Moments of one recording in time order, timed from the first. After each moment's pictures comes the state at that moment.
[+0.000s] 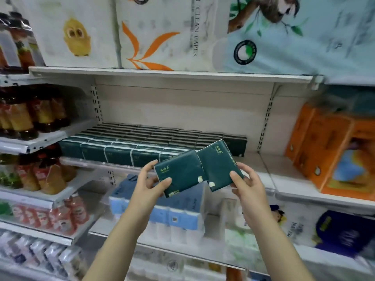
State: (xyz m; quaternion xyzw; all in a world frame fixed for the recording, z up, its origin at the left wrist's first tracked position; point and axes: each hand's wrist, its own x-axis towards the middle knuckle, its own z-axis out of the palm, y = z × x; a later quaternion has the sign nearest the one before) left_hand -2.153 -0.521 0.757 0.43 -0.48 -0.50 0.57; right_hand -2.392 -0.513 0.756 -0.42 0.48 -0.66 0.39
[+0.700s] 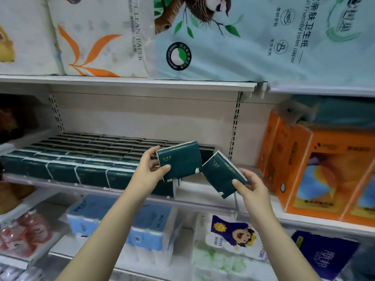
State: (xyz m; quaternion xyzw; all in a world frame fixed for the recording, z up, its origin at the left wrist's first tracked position) left_hand -2.318 -0.618 0.800 0.45 -0.58 -0.43 0.53; right_hand -2.581 -0.578 0.756 -0.46 0.55 -0.63 0.31
